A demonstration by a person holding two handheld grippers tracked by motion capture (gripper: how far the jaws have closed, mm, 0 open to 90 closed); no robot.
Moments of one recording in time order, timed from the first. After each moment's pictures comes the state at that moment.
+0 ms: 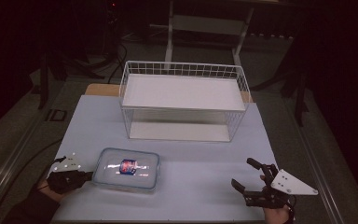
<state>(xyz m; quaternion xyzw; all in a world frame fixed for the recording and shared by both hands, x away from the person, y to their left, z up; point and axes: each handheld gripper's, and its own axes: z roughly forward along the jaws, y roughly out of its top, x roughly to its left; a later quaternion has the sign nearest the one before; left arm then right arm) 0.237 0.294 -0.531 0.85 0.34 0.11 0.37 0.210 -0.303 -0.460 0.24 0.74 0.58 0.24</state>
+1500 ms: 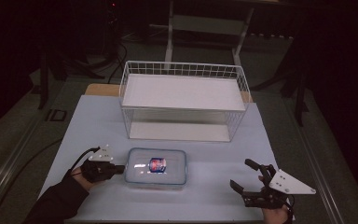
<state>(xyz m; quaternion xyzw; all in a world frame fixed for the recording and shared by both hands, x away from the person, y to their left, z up) 0.275 0.215 -0.519 0.88 0.28 0.08 0.38 0.211 -0.300 -0.462 0.24 0.74 0.58 0.23</state>
